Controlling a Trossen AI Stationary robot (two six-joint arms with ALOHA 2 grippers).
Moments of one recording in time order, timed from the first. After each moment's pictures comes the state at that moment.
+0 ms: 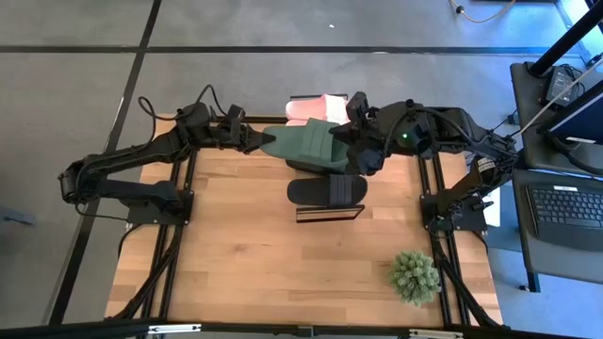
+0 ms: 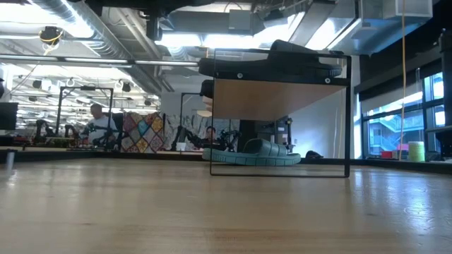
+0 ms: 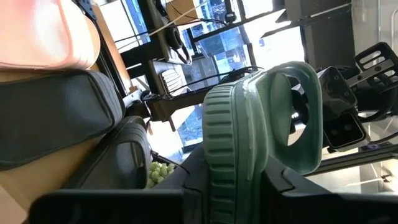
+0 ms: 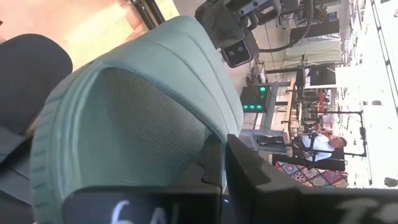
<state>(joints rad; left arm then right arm) 0.46 1.00 0.82 0.20 0.43 -1.28 0.07 1.61 2.19 -1.09 0.44 -1.10</state>
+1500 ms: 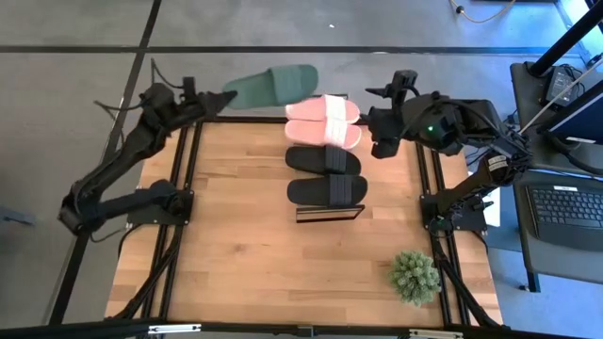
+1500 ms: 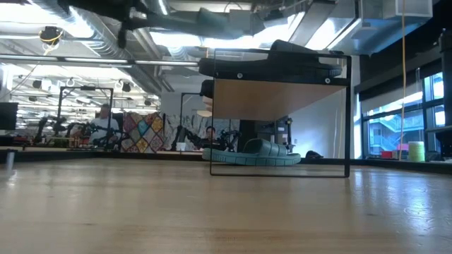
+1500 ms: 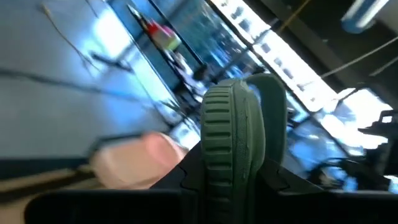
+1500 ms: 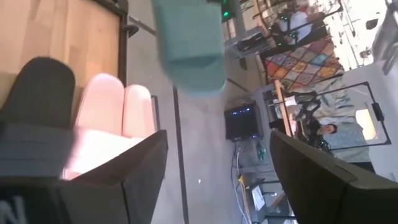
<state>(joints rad) 0.93 0.83 0.82 0.04 0.37 -0.87 0.06 1.53 2.19 -1.21 0.78 -0.63</state>
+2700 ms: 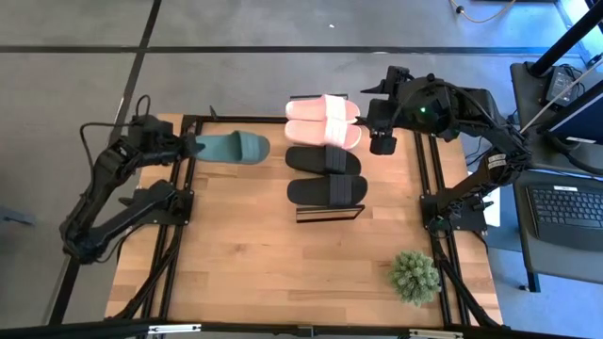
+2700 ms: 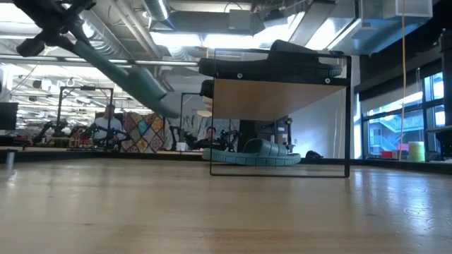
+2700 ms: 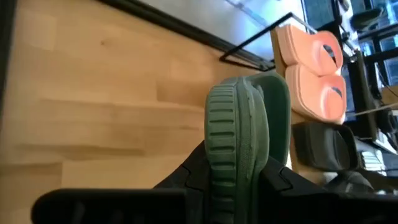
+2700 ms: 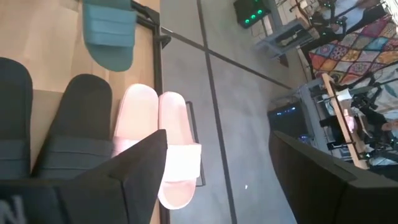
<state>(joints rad) 1.01 0.45 0.82 -1.03 0.24 -0.87 -0.08 1.53 2.19 -1.24 0.52 -0.52</state>
